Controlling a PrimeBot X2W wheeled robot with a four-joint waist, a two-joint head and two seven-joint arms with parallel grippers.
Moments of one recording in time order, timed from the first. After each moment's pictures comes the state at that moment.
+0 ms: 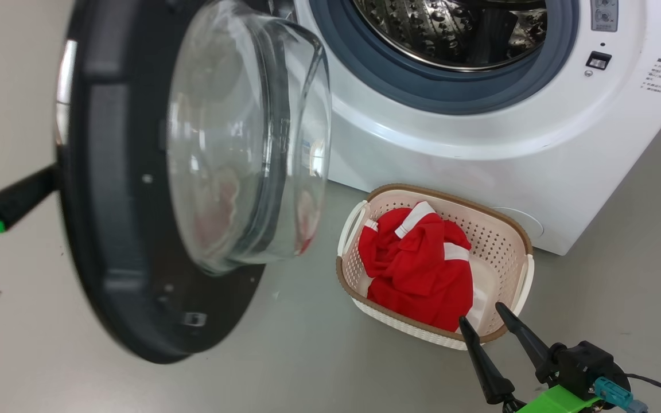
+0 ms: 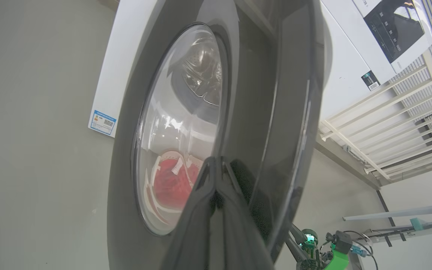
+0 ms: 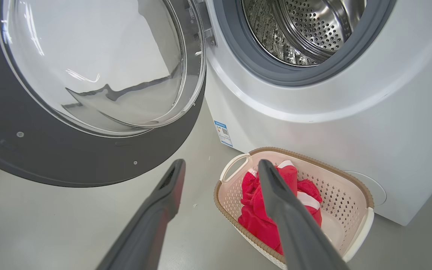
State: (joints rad) left arm -0.65 0.71 -0.20 0.20 -1.59 -0.12 0.68; right arm 0.00 -0.13 0.23 0.25 0.38 0.13 -0.26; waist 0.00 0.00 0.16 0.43
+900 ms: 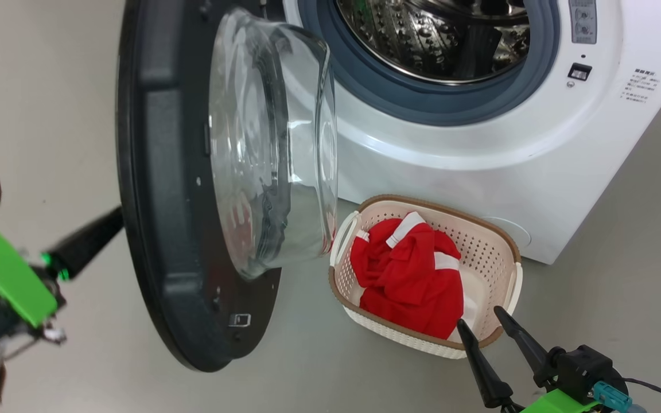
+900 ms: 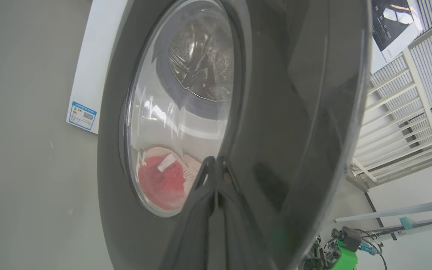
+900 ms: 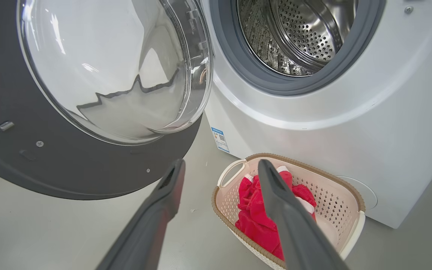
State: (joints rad) left arm -0.49 0.62 -0.23 0.10 -1.51 -0.12 0.50; right arm 0.02 -0.11 0.23 0.24 0.38 0.13 -0.26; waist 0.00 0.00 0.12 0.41
